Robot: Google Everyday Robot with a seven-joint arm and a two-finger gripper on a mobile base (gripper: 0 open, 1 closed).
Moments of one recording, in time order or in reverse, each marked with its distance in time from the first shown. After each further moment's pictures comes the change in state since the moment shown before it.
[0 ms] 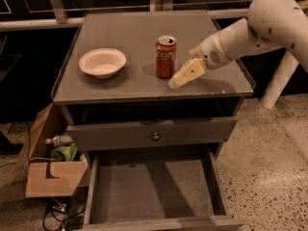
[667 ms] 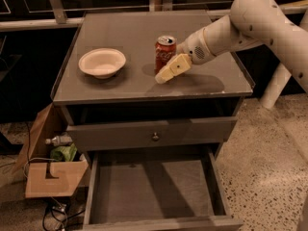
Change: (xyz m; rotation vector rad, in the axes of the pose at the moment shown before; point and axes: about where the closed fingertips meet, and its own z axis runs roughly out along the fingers) arm -0.034 0.000 0.032 -0.035 -0.049 -0.035
